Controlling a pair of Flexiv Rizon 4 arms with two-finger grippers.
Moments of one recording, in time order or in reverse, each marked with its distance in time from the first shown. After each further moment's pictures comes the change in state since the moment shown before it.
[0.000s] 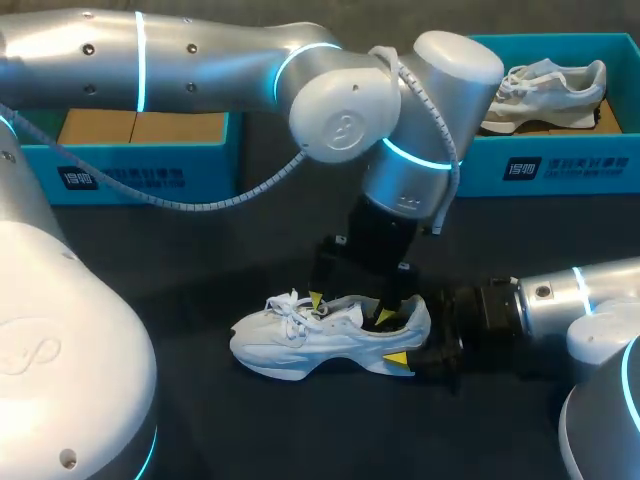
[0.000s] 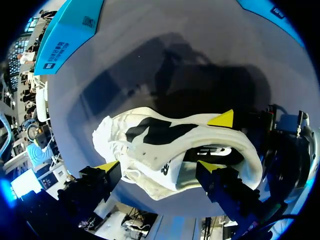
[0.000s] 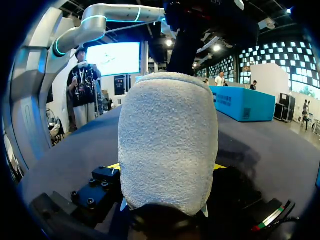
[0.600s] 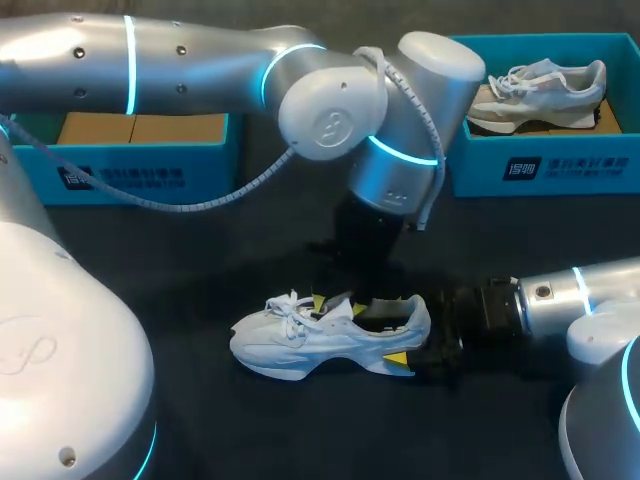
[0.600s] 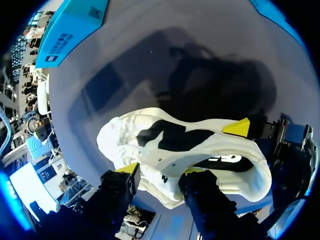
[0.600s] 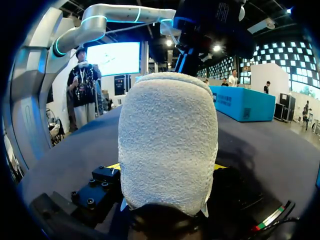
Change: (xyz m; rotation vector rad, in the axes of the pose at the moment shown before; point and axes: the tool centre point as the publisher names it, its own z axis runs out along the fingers) left arm -0.017 -0.006 0.008 -0.038 -0.001 -0.047; right arm 0.000 0.000 0.000 0.000 0.000 0.000
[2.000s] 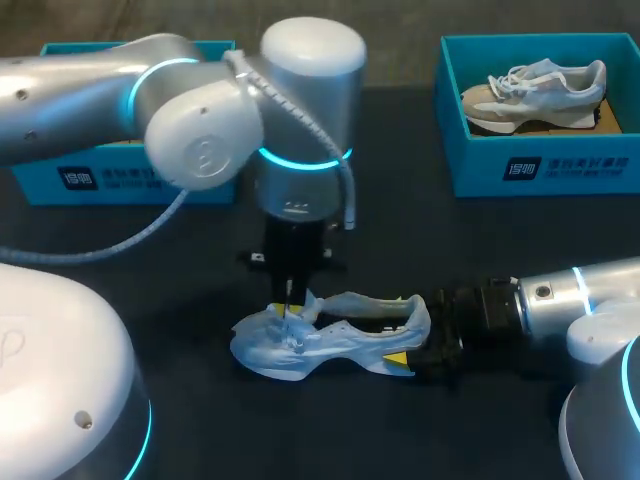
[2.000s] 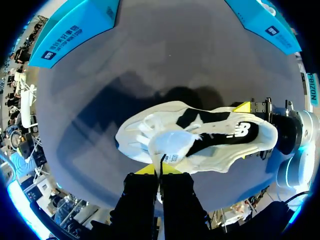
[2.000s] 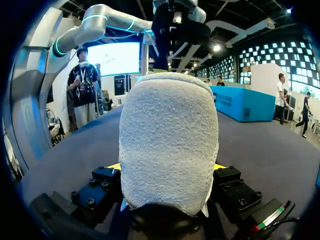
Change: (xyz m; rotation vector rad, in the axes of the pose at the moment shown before) left arm -0.071 0.023 0.005 0.141 0.212 0.083; right arm 0.000 0.000 0.000 0.000 0.000 0.000
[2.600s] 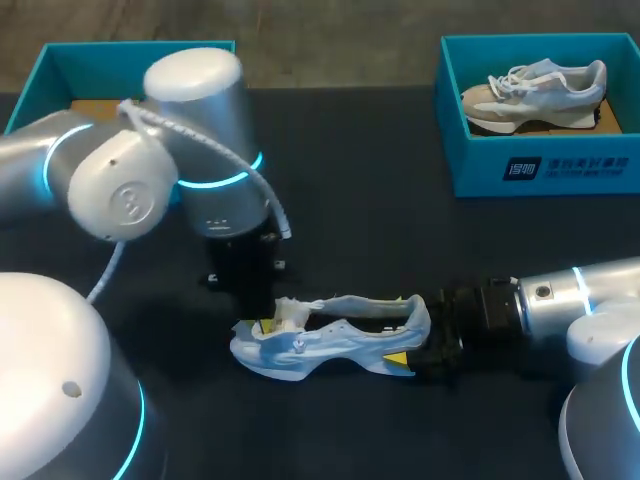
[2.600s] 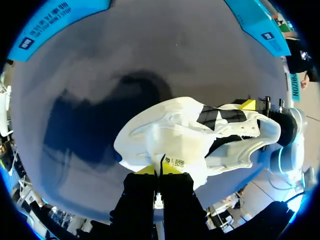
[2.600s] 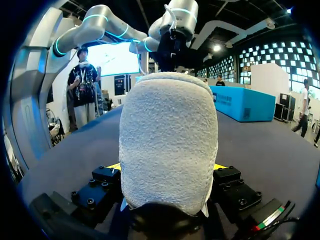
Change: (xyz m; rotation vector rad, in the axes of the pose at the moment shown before) left arm -0.027 -0.004 0.042 -0.051 0.253 0.049; right arm 0.000 0.000 0.000 0.000 0.000 0.000
